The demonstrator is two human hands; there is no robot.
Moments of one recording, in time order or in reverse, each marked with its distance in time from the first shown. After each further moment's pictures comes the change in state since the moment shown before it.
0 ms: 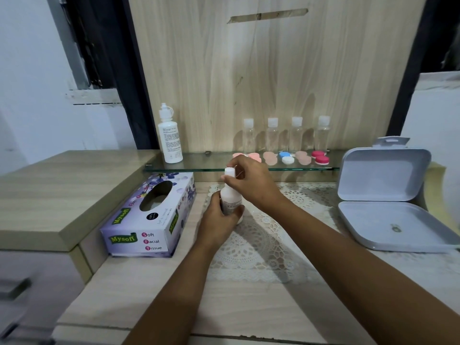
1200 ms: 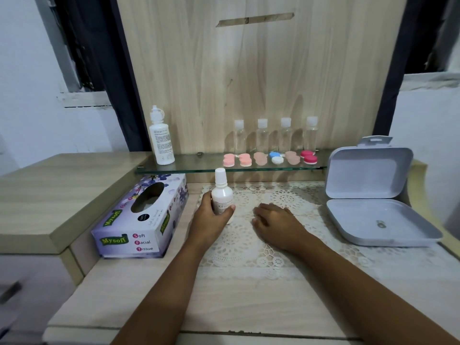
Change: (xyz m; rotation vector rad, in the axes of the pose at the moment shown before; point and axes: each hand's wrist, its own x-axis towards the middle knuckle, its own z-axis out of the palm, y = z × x) left_hand -0.001 0.001 -0.001 0.073 0.008 0.023; right_hand -0.071 0.082 -0.013 -0.465 -0.342 0.120
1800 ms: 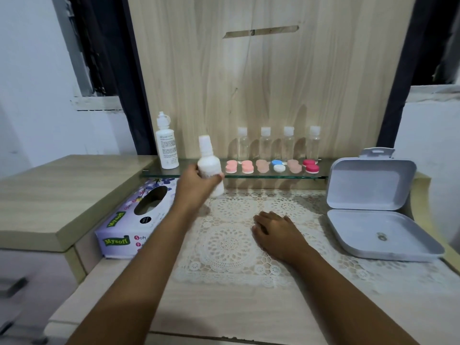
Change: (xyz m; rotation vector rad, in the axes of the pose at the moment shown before) left_hand 0.030 0.063 -0.040 -0.123 0.148 -0.025; right_hand -0.004 -0.001 0.000 0.012 0.040 -0.030
